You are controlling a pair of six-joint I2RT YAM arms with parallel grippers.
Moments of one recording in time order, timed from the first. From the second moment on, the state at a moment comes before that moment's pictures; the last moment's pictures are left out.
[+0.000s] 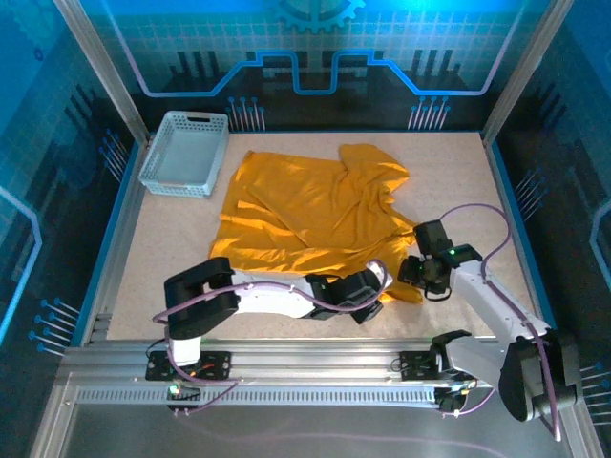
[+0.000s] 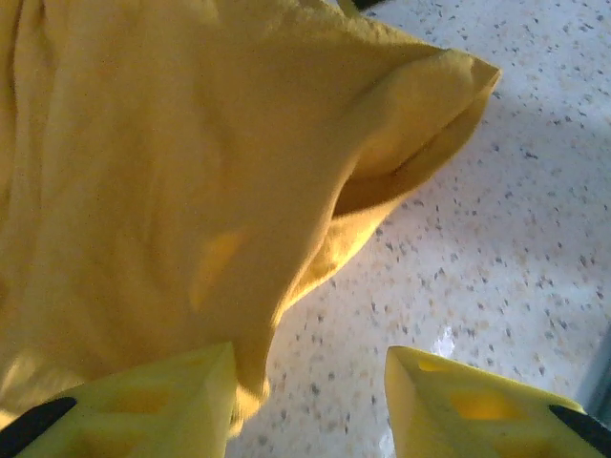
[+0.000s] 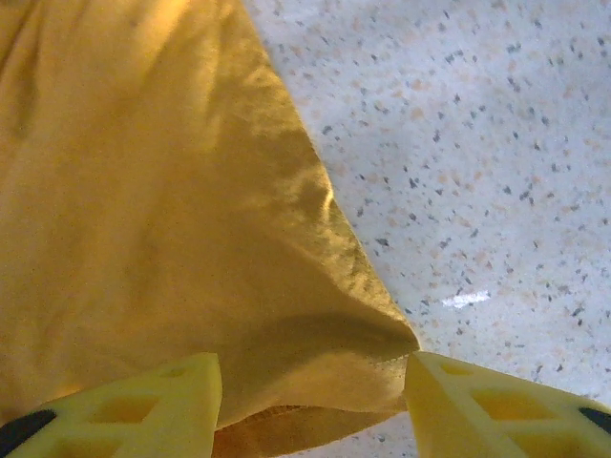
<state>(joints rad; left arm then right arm) -1.21 1.89 1.13 -0.11 -0.16 -0.33 0.22 1.07 0.63 -0.85 0.03 0.59</state>
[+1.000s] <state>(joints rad) -1.19 1.88 1.08 -0.11 -0.20 -0.33 0.22 1.07 0.56 -0.83 0.05 0.65</state>
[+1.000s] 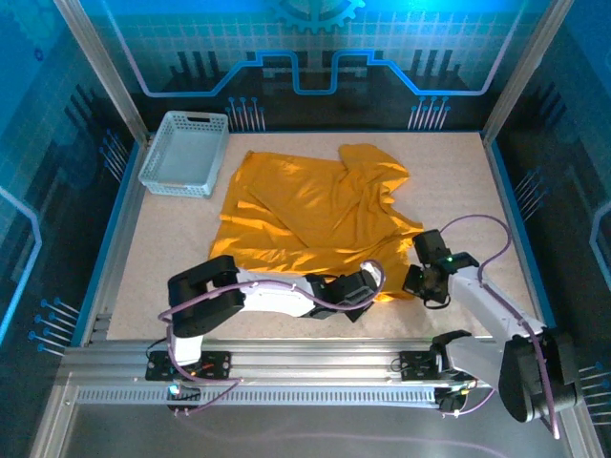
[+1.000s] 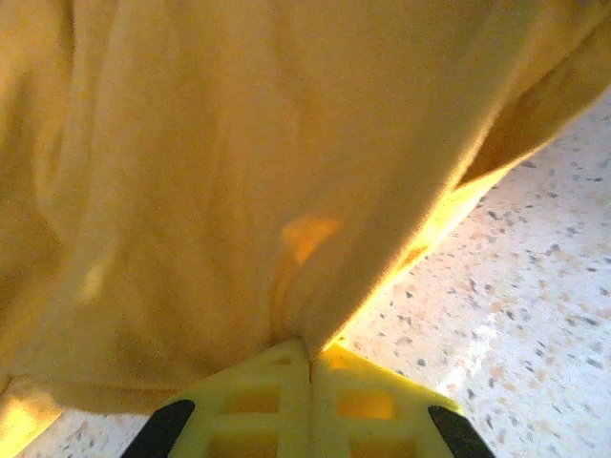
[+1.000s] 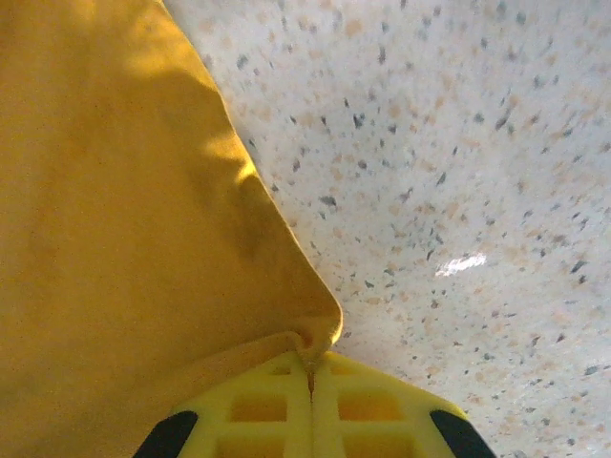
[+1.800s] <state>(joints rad) -1.19 1.78 1.00 -0.11 -0.04 -0.27 0.22 1.01 0.63 -0.91 0.13 0.62</state>
